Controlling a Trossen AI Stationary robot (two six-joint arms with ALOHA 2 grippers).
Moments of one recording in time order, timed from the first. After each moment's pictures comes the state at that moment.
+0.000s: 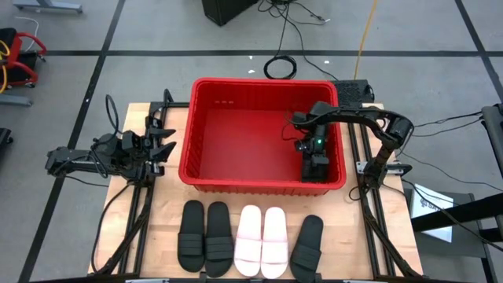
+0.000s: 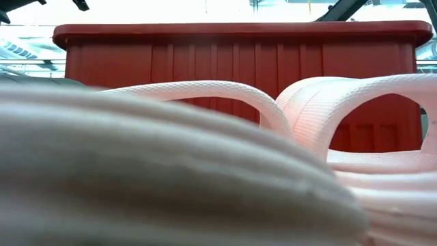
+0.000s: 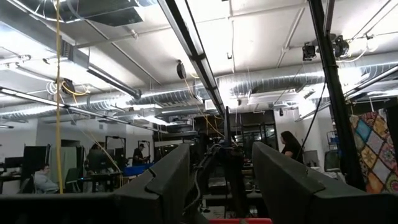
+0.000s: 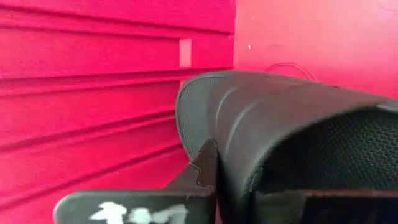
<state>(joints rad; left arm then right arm) -0.03 0.34 0.30 0.60 -0.11 0.16 -0.57 1.75 1.09 -1.37 -0.74 -0.69</state>
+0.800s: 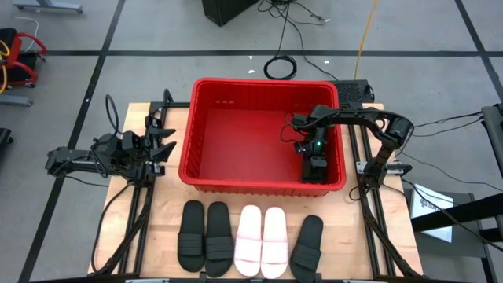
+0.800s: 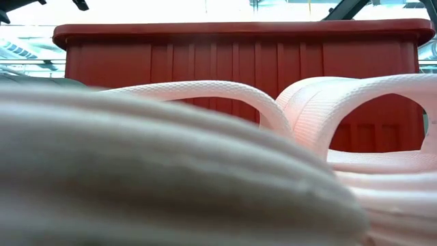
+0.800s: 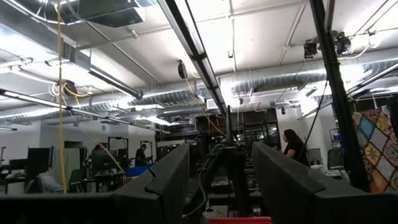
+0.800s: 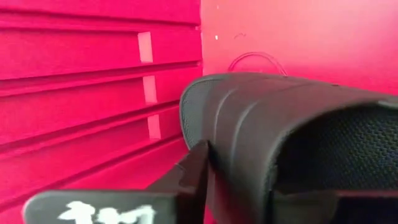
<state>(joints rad) -0.03 0.34 0.30 0.60 -0.12 0.18 -0.56 1.75 1.05 -1.28 -0.68 -0.60</state>
